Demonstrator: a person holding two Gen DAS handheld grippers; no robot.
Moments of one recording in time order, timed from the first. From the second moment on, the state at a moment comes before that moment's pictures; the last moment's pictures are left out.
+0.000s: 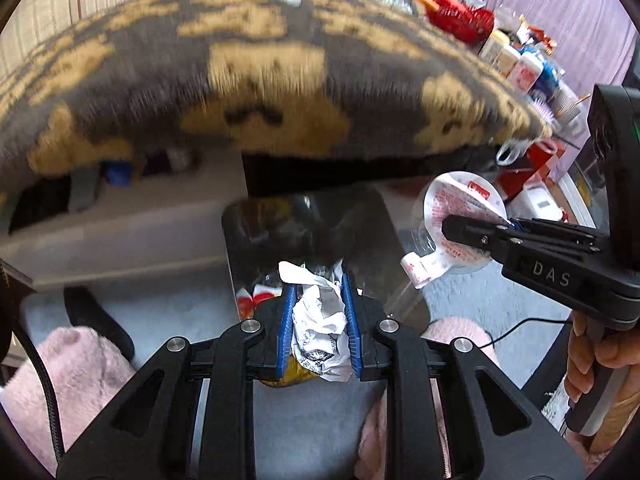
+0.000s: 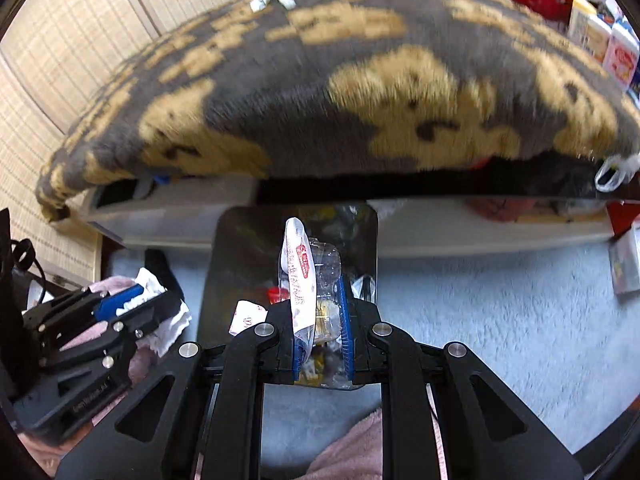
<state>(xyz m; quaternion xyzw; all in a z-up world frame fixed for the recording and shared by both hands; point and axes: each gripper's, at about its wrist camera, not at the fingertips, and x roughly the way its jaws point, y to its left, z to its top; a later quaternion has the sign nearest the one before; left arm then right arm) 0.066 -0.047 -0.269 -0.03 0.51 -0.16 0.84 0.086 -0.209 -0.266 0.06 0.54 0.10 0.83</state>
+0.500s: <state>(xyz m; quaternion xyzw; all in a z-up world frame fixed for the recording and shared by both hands) 0.086 -0.047 -0.316 -0.05 0.56 -0.17 0.81 0.106 -0.204 -0.306 0.08 0.58 0.09 0.81</state>
